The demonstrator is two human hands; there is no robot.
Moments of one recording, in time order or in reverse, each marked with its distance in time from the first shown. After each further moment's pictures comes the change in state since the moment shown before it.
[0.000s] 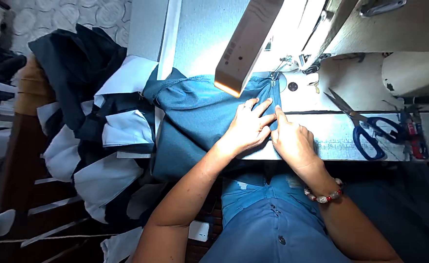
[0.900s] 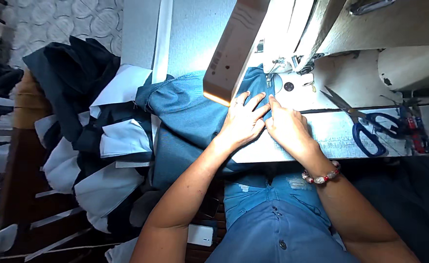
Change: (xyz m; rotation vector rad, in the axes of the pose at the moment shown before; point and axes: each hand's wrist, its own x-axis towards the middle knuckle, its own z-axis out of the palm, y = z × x) left_hand 0.010 -0.020 0.000 0.089 0.032 -0.008; right_hand 0.029 -0.003 -0.009 0.072 -0.036 -0.044
